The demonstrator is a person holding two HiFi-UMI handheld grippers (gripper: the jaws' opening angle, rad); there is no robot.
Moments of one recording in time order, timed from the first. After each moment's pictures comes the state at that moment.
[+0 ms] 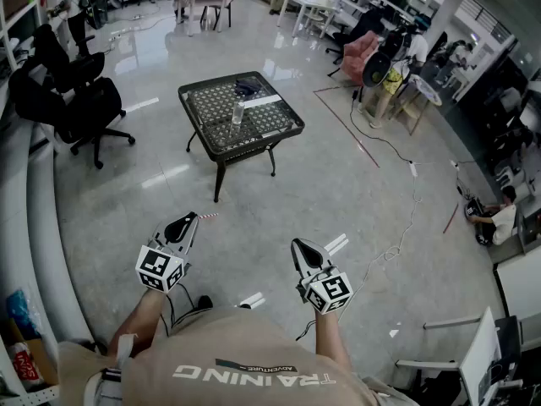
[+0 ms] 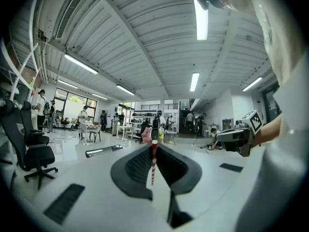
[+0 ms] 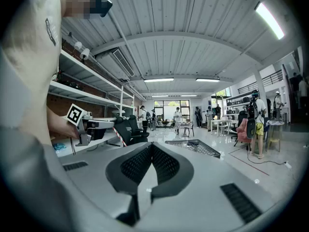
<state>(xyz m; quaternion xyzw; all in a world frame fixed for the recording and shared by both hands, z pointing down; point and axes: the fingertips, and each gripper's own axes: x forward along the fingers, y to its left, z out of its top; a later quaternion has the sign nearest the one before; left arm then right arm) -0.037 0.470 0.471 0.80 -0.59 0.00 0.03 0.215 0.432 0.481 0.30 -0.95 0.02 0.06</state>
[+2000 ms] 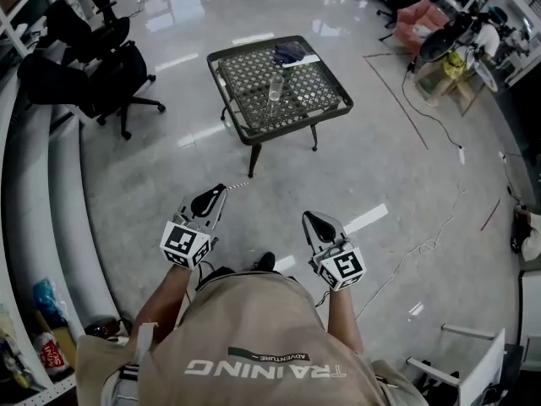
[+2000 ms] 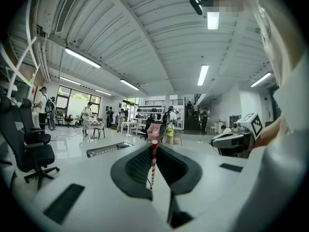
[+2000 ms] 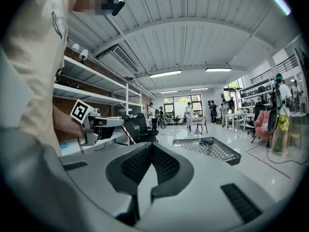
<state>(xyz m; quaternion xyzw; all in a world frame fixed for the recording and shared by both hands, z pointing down) -0.080 0.325 0.498 0.79 -0.61 0.01 0.05 0.119 0.293 0.523 0.22 -0.97 0.03 0.07</state>
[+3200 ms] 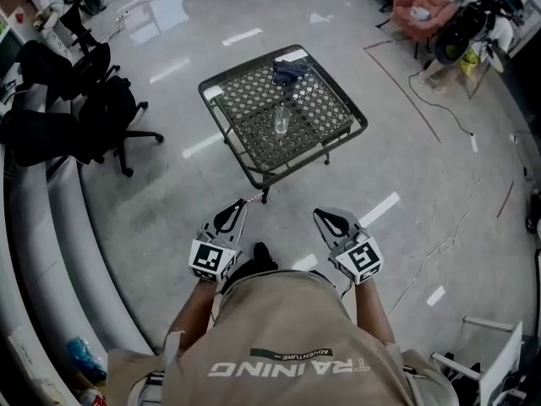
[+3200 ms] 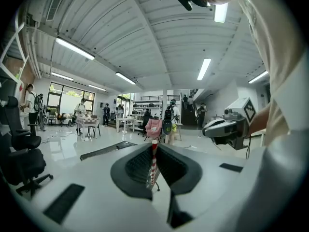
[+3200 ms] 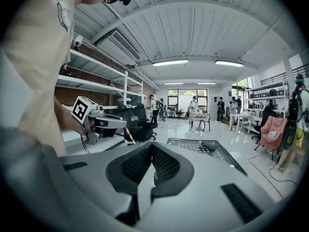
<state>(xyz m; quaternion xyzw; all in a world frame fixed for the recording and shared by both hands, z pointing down) -0.140 0.149 0.533 0.81 -0.59 0.04 0.05 0.024 0.120 0.529 0.19 -0.97 0.01 0.14</state>
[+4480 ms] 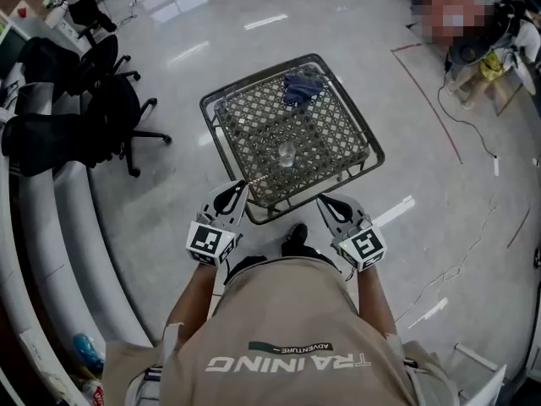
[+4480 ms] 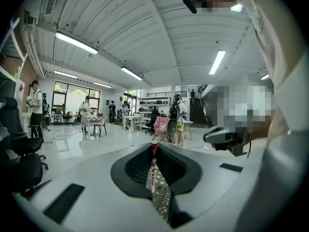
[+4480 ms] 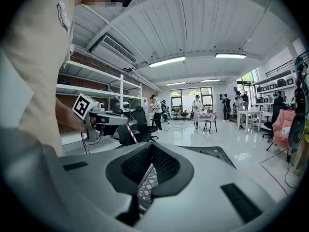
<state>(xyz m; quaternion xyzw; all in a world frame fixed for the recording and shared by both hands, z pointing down) -0.175 -0.064 0.513 0.78 -0.62 0.05 0.07 -0.011 -0.103 0.528 0.15 -0.98 0.02 0.11</state>
